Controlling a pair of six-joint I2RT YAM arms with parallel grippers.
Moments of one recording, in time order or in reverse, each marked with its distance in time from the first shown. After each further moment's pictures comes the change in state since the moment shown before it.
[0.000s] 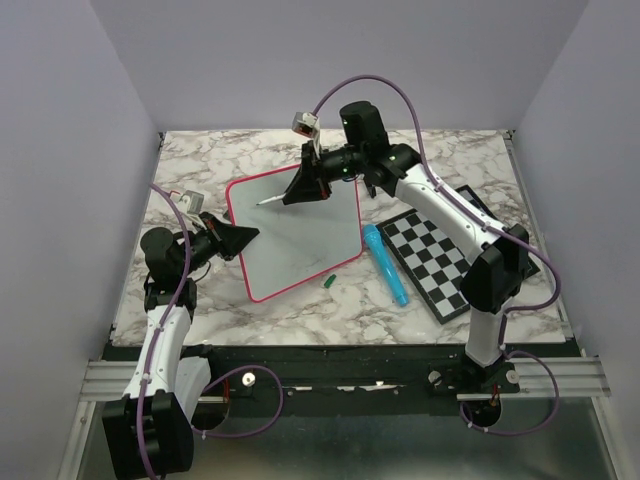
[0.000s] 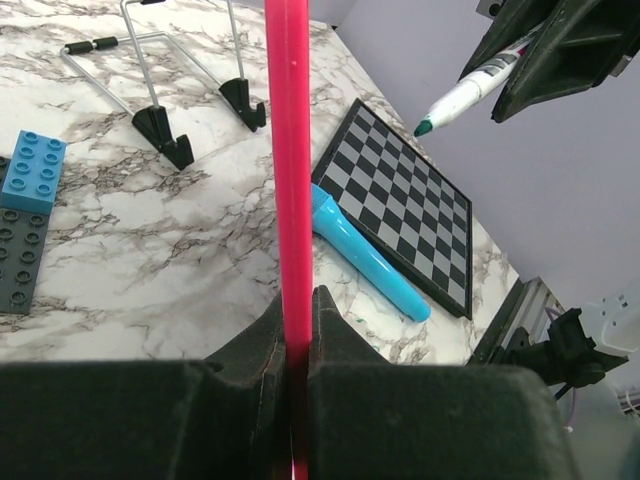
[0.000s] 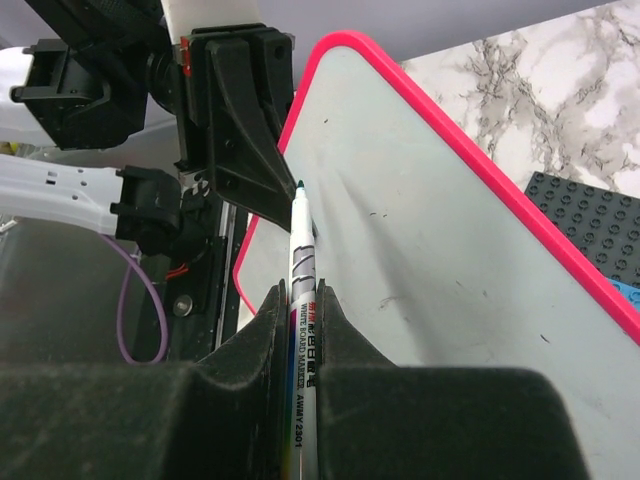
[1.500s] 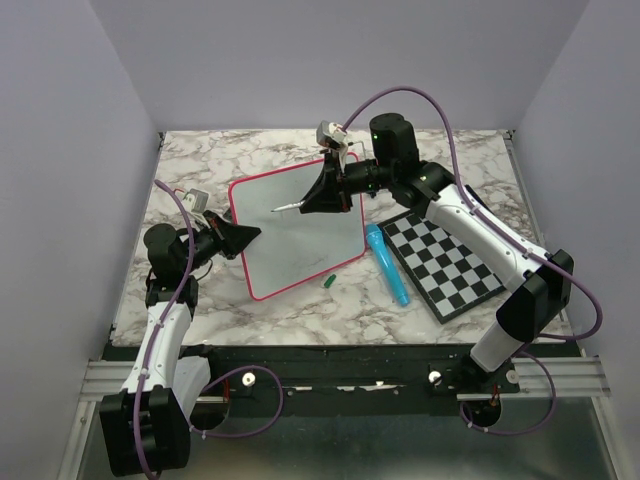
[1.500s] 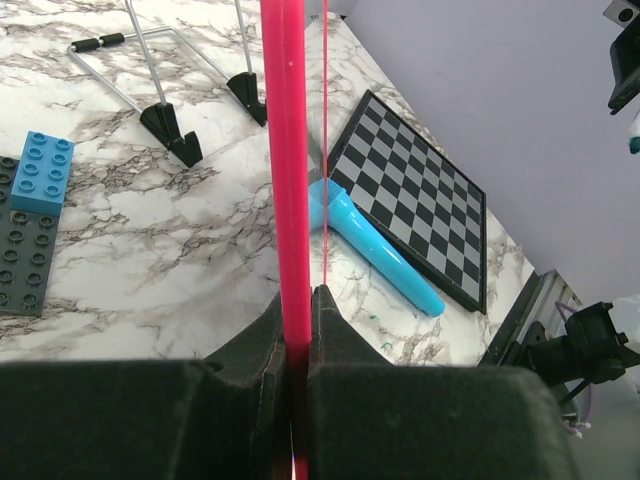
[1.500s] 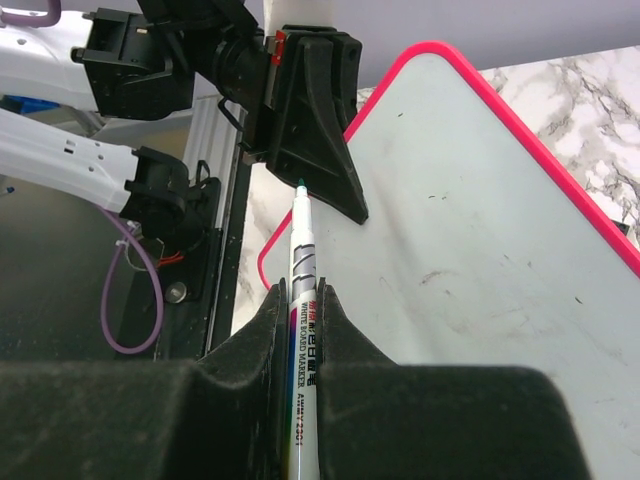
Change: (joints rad) left arm -0.026 0.028 0.016 -0.028 -0.028 0.061; right arm -0.007 -0.266 -0.282 0.119 0.026 -0.065
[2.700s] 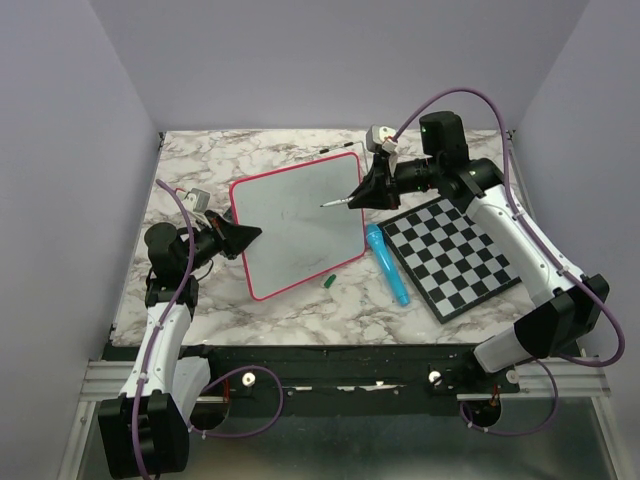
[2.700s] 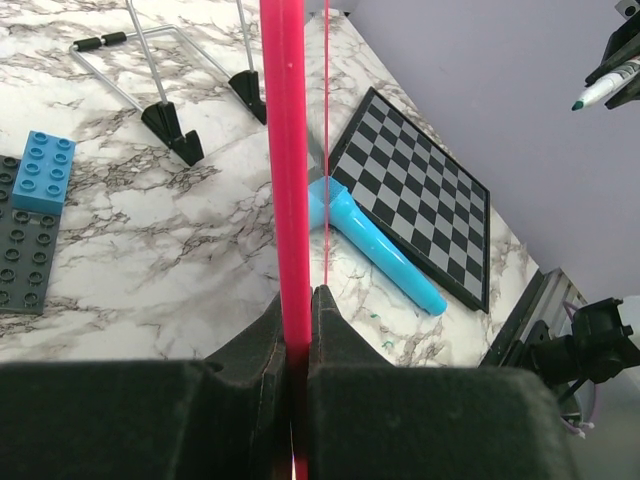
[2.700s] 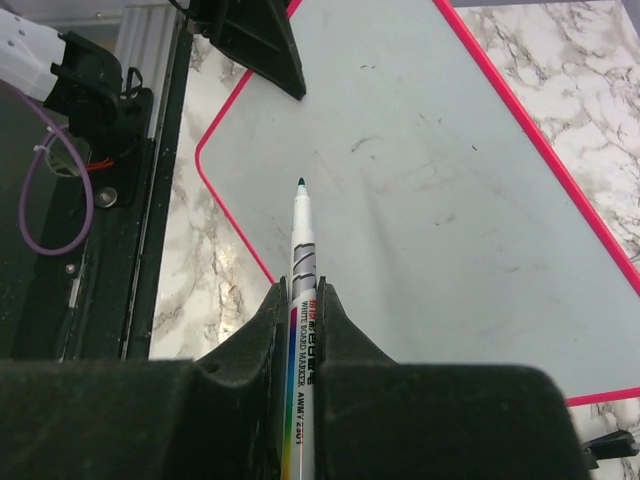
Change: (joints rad) left arm -0.013 -0.018 0.017 -0.053 -0.020 0.025; right arm -0.218 -0.140 -0.062 -0.307 -0.072 -0.402
